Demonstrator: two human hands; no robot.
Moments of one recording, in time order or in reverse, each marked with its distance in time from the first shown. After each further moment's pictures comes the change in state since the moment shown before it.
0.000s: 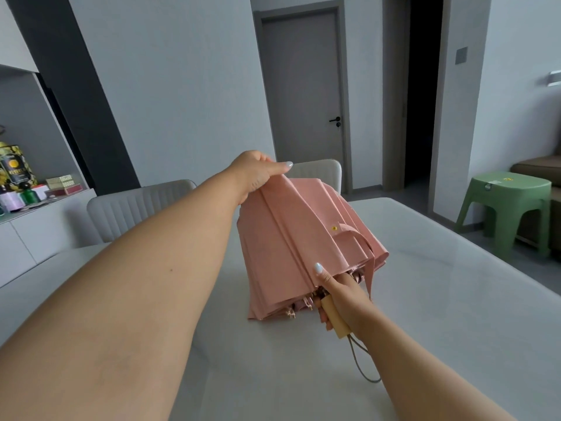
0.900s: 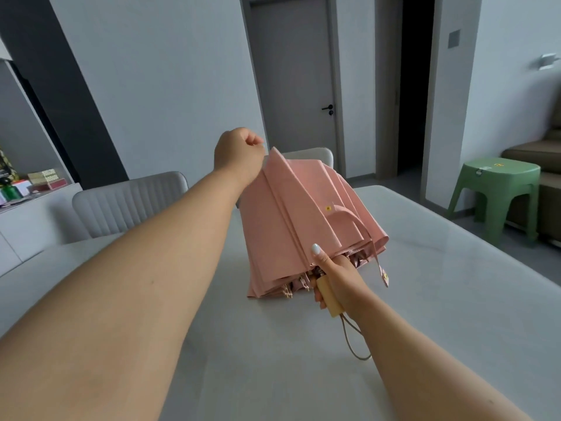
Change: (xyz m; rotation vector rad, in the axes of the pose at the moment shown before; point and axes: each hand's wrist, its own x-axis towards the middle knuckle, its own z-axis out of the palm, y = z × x) left_hand 0.003 0.000 0.018 0.192 0.381 0.221; right_hand 0.016 0.007 -0.011 0.064 0.051 -0.031
